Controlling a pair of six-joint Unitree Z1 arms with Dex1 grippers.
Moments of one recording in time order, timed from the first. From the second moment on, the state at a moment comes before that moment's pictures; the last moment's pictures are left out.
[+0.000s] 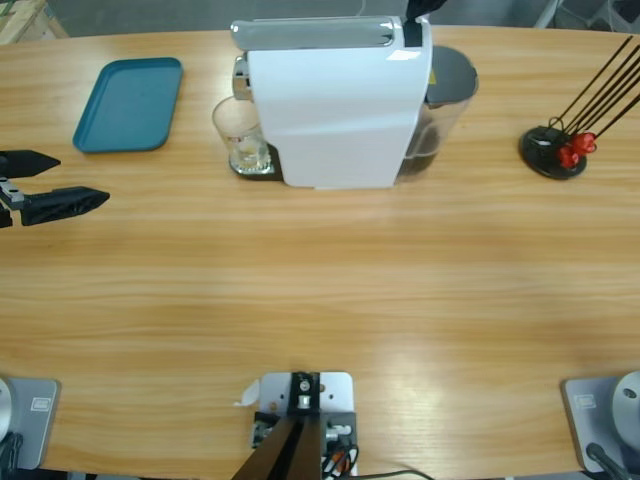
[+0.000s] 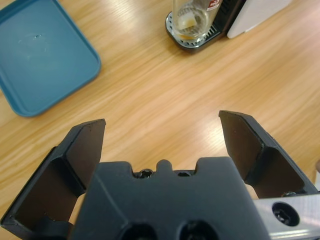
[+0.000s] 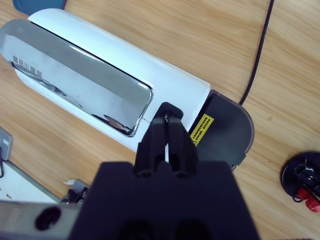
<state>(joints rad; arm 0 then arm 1) -0.46 1.12 -0.59 0.23 -0.10 0.07 0.53 1.97 -2.12 1.27 0.19 0.11</state>
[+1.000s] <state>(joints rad) -0.47 1.11 -0.57 0.23 -0.11 0.07 0.59 1.47 -1.48 0.83 0.33 0.08</state>
